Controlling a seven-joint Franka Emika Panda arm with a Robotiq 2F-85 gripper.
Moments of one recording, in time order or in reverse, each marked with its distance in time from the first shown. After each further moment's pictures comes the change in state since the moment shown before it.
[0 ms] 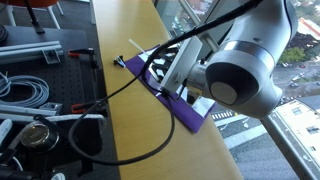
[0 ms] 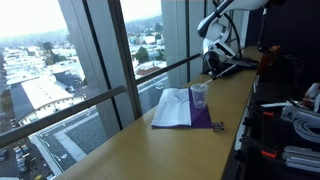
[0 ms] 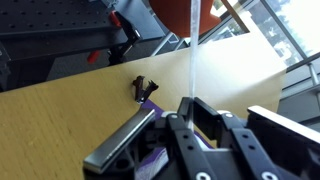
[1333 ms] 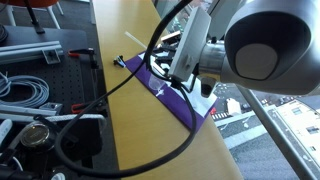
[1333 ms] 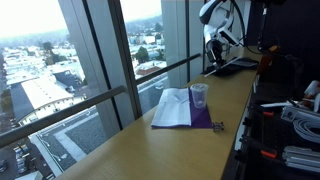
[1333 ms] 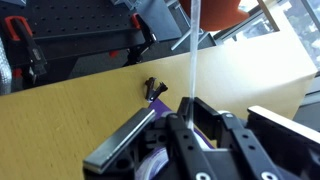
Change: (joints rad) arm 0.022 -0.156 -0.015 -0.079 -0.106 0.037 -0.036
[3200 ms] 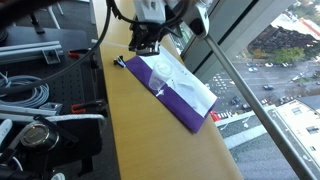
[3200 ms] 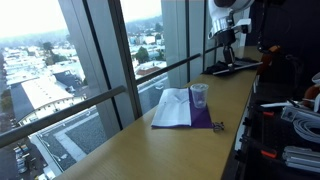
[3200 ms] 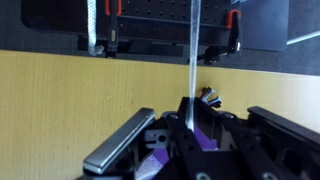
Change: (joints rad) arm 0.153 -0.501 0.072 -0.566 -0.398 0.511 -0.116
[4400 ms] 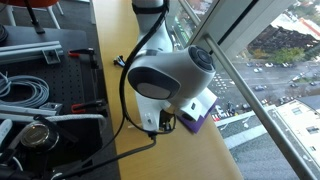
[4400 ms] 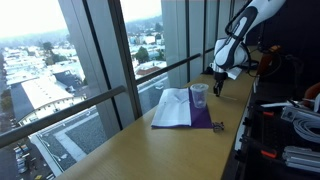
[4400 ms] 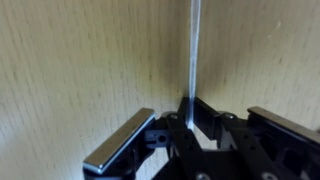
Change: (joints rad) arm -0.098 0.529 -0.073 0.064 -0.096 0.892 -0.005
